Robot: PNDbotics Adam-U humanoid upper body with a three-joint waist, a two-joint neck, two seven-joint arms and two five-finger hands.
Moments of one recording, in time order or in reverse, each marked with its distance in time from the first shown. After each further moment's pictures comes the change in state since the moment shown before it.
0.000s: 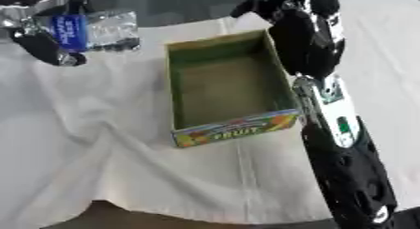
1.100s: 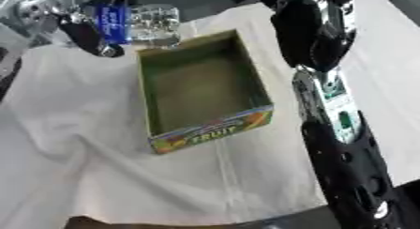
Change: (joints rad) left arm -0.121 -0.169 -0.061 0.089 -0.030 -0.049 -0.032; right arm -0.043 -0.004 0.013 -0.070 -0.058 -0.013 -0.059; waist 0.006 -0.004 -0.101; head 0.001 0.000
